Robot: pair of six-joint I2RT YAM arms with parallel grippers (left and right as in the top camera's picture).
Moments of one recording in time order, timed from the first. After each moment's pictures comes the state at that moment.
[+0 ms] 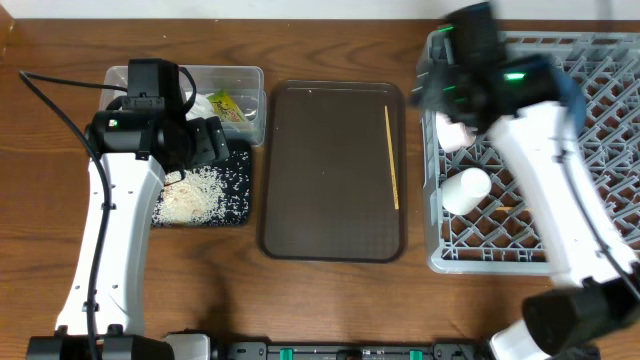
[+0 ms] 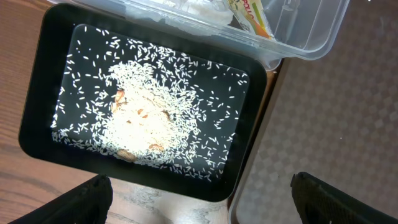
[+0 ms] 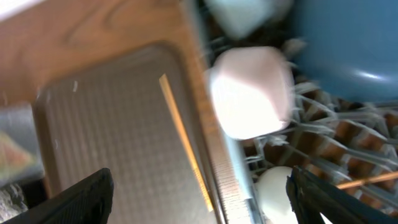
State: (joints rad) left arm 0.01 1.48 1.41 -1.14 -0.04 -0.29; right arm 0.36 1.75 1.82 -1.16 0.18 0.62
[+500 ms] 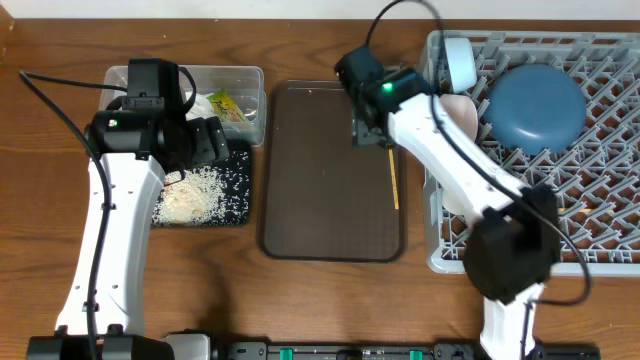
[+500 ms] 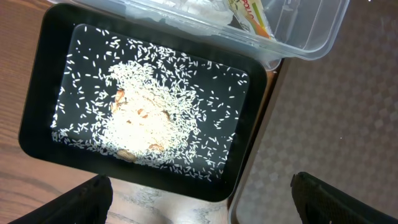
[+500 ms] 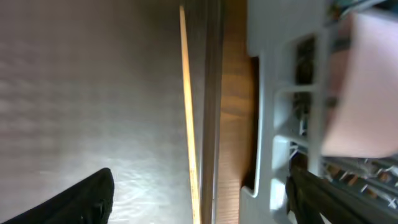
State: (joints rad) left arm 0.01 1.48 1.41 -1.14 -0.04 -0.29; right arm 0.54 2.07 1.82 -1.13 0.34 0.49
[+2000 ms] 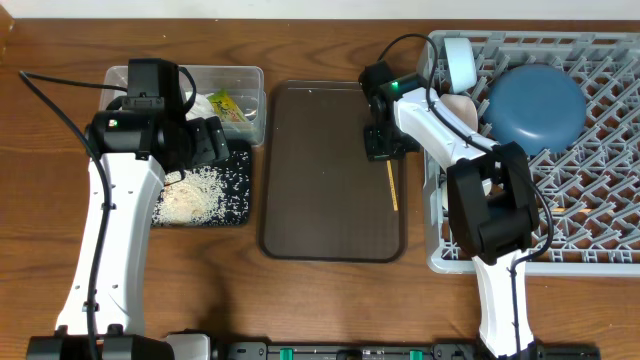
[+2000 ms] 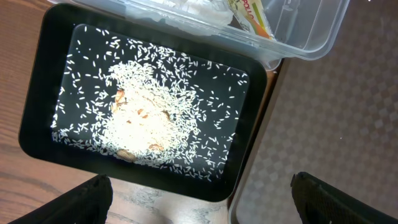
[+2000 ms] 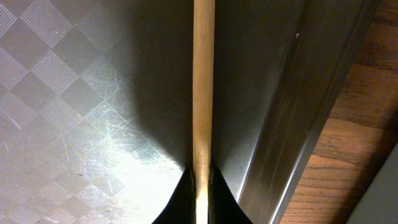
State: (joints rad) left arm 0.01 1.48 1.41 -1.14 -0.04 -0.29; right arm 0.42 2.29 1.79 -1.04 0.04 0.32
